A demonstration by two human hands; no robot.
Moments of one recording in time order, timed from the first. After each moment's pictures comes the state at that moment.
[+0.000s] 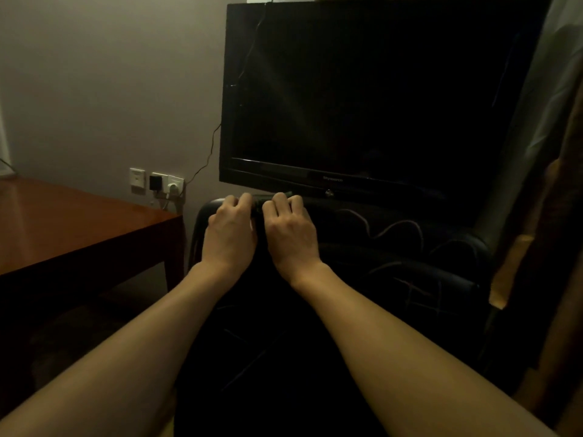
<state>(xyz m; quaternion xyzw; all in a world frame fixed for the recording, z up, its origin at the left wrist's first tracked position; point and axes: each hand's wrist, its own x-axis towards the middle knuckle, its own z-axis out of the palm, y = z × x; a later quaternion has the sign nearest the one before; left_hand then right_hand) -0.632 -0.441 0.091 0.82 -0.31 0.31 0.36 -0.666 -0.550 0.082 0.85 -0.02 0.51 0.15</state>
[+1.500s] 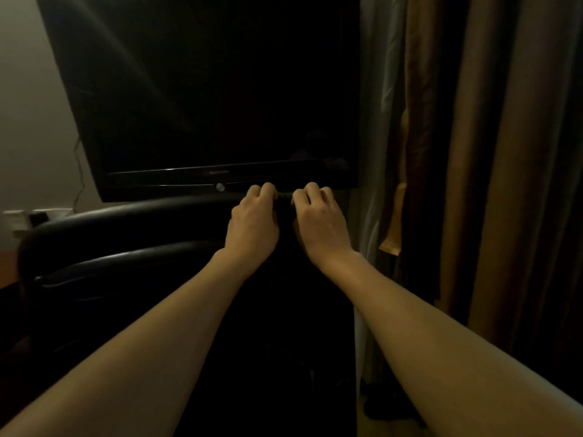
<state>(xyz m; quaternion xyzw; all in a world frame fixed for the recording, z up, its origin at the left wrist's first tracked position) -0.768 -0.654 0.109 0.78 -0.48 0.25 0.32 -0.839 -0.761 0.080 0.85 -0.17 0.50 0.09</state>
